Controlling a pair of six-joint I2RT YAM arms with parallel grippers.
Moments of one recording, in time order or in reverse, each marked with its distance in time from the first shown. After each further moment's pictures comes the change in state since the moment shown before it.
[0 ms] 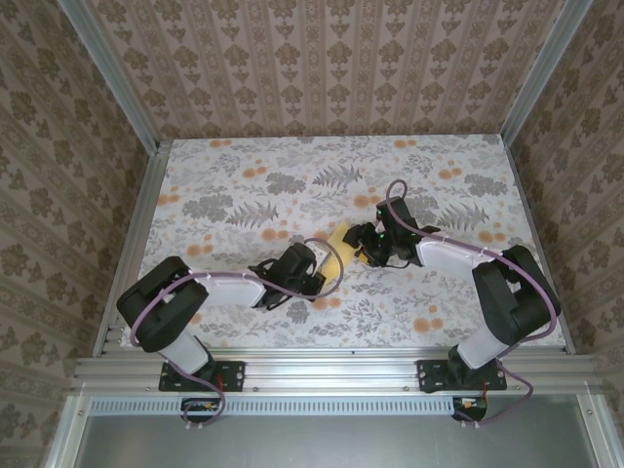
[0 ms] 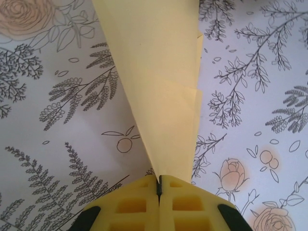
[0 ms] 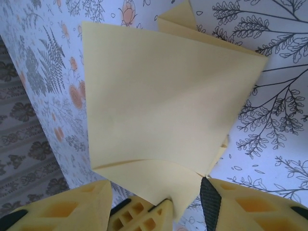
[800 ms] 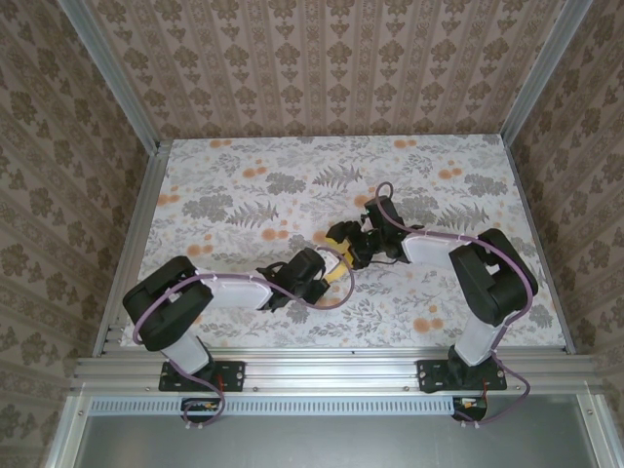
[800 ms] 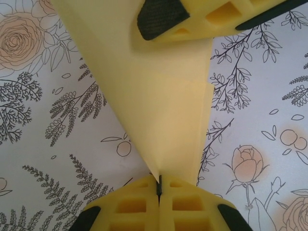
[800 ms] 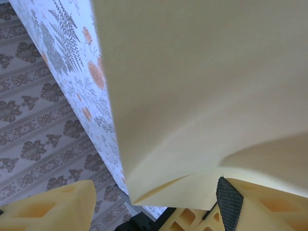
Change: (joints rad) left arm -0.061 0.028 0.040 -0.057 -0.142 0.183; right arm 0.035 0.155 0.055 0.157 -0.172 0.153
